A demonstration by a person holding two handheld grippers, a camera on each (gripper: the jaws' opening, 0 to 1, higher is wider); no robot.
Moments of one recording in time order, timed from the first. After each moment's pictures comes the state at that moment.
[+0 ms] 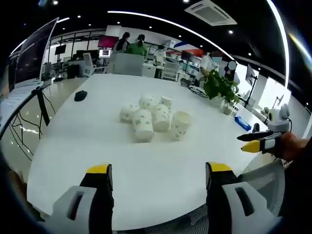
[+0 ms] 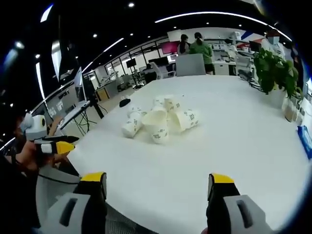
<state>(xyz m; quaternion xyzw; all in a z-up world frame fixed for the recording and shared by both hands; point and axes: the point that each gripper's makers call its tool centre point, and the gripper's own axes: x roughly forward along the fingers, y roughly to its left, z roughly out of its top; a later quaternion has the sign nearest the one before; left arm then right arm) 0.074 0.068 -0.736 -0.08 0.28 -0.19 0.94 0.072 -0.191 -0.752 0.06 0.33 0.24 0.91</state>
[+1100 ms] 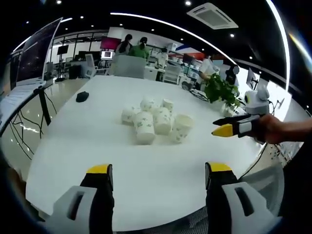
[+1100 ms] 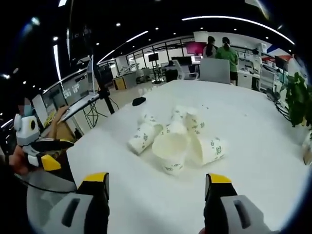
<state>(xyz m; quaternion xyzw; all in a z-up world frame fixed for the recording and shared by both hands) 0.077 0.071 -0.733 -0.09 0.27 -0.19 0.94 0.163 -0.126 -0.750 -0.01 0.32 0.32 0.89</state>
